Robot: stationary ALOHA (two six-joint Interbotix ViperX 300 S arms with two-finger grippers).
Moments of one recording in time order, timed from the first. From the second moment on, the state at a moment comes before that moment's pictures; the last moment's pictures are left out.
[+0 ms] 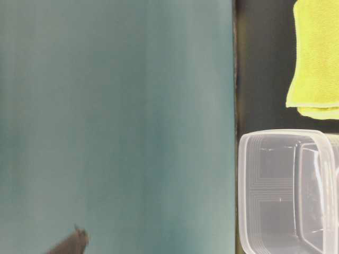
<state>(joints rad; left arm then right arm) -0.01 -0.55 0.71 0.04 0.26 -0.08 0.01 -1.01 1.18 0.03 0.11 0.17</state>
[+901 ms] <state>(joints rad) 0.02 0.10 0.08 0.04 0.66 0.03 0.01 -1.21 1.16 0.02 0.26 0.09</state>
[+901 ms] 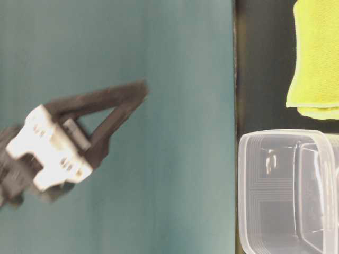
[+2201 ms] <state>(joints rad) 0.03 0.63 -0.21 0.04 0.84 0.15 0.01 -1.32 1.16 0.02 0.28 0.08</state>
